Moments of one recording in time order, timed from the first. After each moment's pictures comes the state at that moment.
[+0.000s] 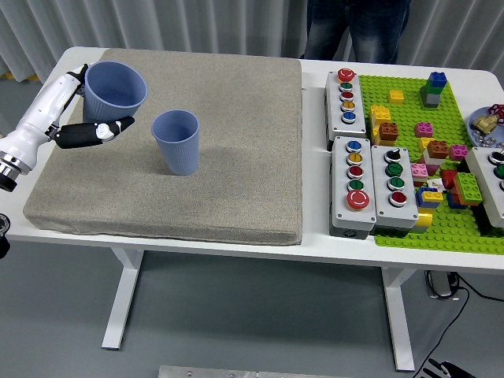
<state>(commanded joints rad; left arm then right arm) -0.23 0.56 -1.30 -1.47 1.65 0.05 -0.21 0.22 -0.15 0.99 0.18 -0.28 0.20 -0.28</state>
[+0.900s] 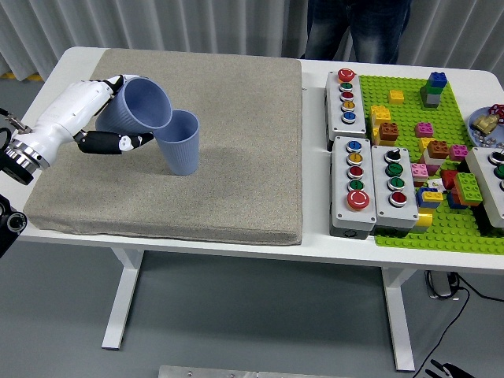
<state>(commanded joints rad) -0.32 0.57 -1.23 -1.46 1.95 -0.01 -0.16 0.21 -0.15 0.98 0.18 -0.26 0.20 -0.27</state>
